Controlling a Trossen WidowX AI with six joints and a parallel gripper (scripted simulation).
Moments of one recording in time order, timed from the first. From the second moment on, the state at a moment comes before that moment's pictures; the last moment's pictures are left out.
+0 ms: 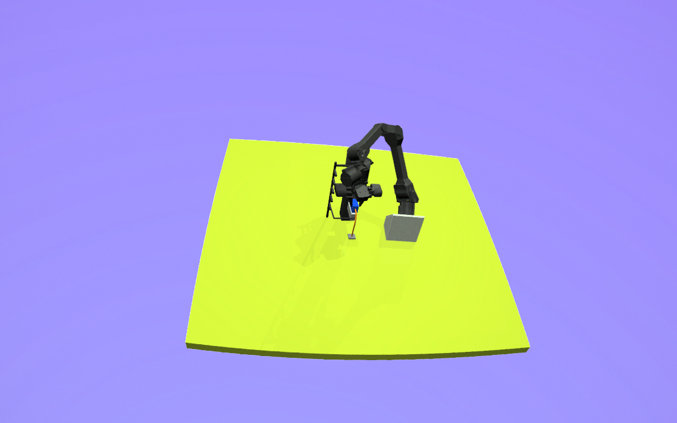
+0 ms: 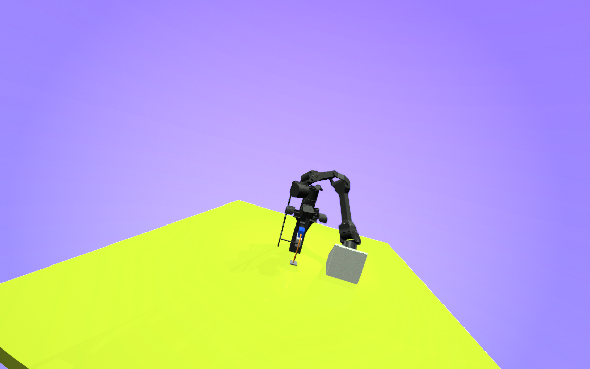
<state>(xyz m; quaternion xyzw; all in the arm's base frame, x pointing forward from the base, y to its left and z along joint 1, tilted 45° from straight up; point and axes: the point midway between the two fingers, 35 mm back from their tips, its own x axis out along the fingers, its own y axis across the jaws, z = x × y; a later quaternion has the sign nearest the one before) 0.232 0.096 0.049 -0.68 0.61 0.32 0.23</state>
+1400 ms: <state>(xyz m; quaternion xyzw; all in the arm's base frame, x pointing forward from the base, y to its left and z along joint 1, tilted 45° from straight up) 0.232 0.108 0.033 -0.68 0.62 0.30 0.23</state>
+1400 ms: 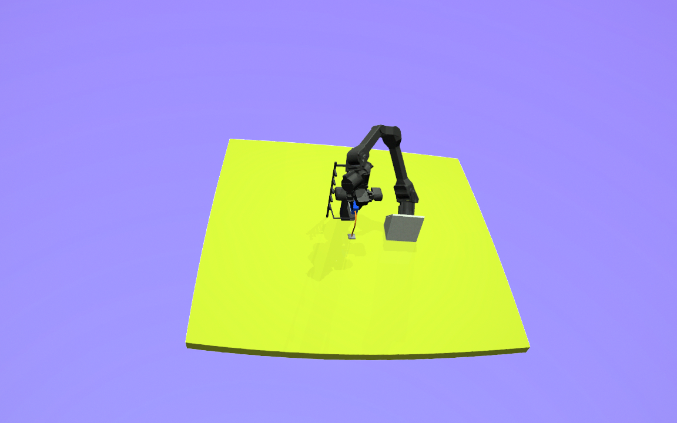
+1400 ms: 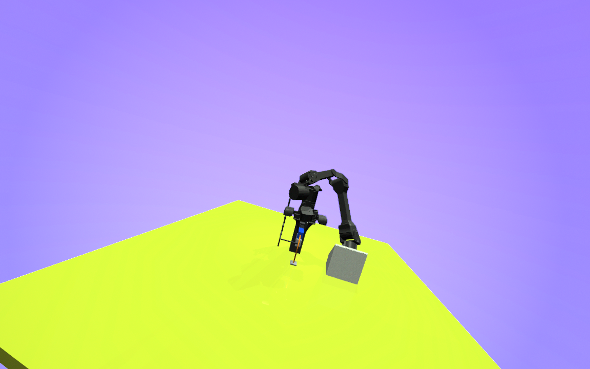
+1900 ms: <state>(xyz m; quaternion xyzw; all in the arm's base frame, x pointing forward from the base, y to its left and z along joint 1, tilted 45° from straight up) 0.228 0.129 0.022 -0.68 0.61 0.32 0.24</state>
